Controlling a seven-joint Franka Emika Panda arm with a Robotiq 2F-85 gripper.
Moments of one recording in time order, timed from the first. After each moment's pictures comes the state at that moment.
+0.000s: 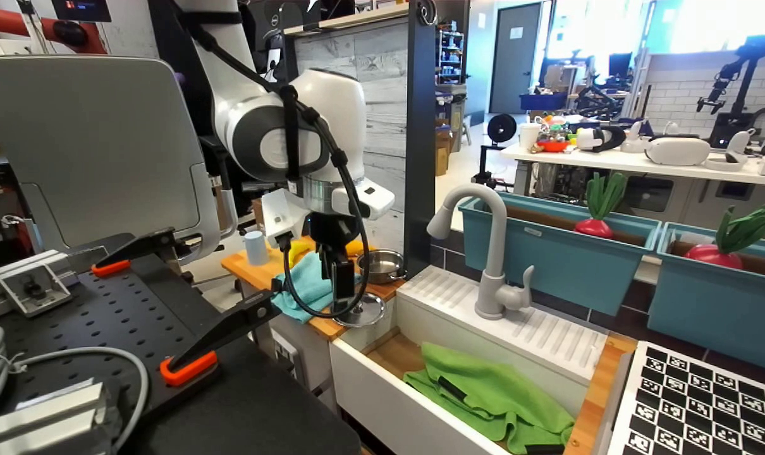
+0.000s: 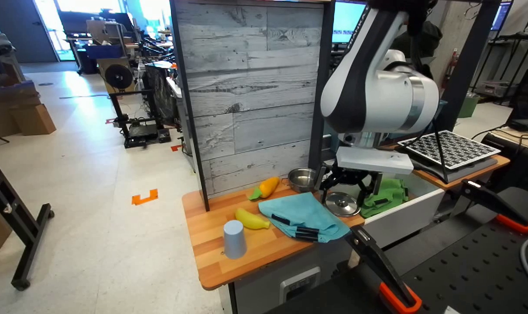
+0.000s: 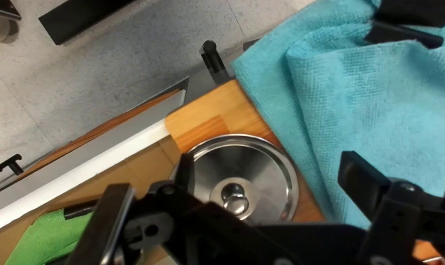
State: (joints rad) arm -0.06 0.86 0.05 -2.06 0.23 2.88 0.19
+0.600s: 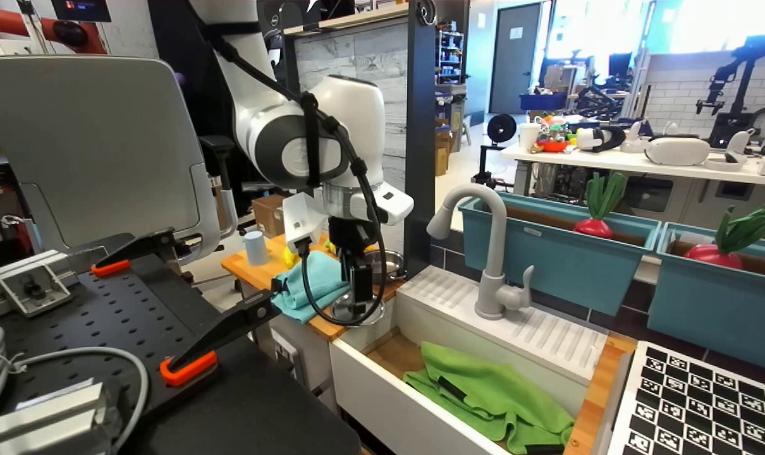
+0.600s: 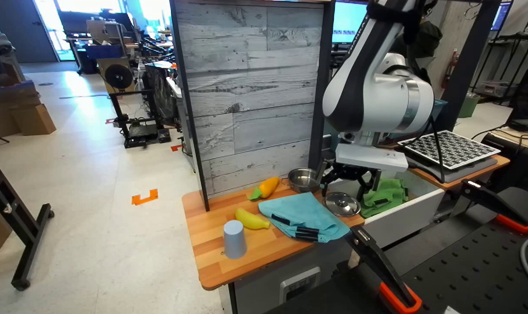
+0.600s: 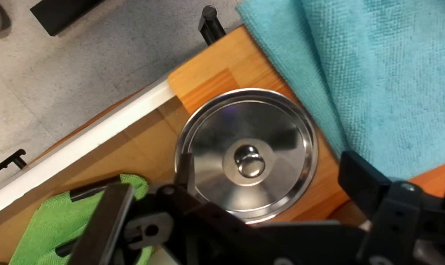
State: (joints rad) arm -0.08 0.90 0.04 -1.99 0.23 2.88 0.22
